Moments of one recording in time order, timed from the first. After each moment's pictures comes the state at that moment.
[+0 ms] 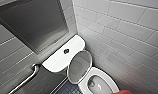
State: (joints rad) left arm 1.46 3.16 -2.82 0.32 -0.03 -0.08; right arm -0.98 2.23 -1.76 0.06 0.43 0.72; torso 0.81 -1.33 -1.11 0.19
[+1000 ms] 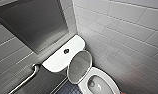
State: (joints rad) left arm 1.46 3.16 -2.82 0.32 -0.04 -0.08; right arm -1.01 2.21 -1.63 0.06 0.44 0.61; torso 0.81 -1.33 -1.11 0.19
